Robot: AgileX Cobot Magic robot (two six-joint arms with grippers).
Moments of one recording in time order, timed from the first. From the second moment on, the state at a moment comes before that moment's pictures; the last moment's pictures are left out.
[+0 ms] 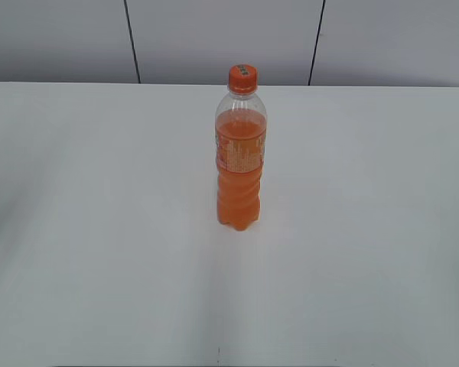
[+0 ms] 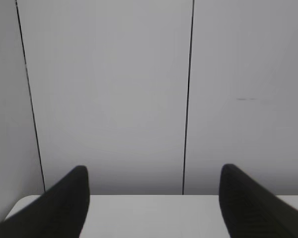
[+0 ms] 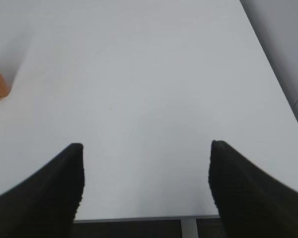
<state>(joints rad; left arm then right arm) -0.01 0.86 -0.45 0.02 -0.37 -0.01 0.09 -0.01 -0.51 -0.04 1.10 0.03</state>
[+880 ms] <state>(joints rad) -0.01 1.17 -0.45 0.02 -0.62 -0.01 0.09 -0.01 -0.51 -0.04 1.10 0.03</state>
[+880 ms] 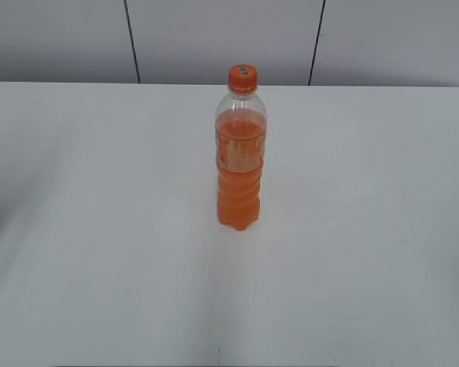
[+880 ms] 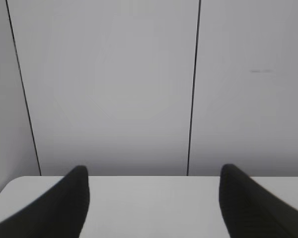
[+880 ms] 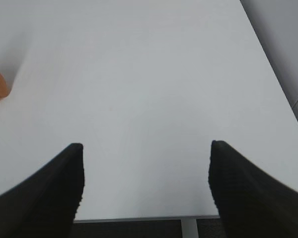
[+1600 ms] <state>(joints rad) -0.01 1.39 -0.45 0.13 -0.79 -0.01 0.09 -0.01 -0.51 -0.04 1.10 0.03</state>
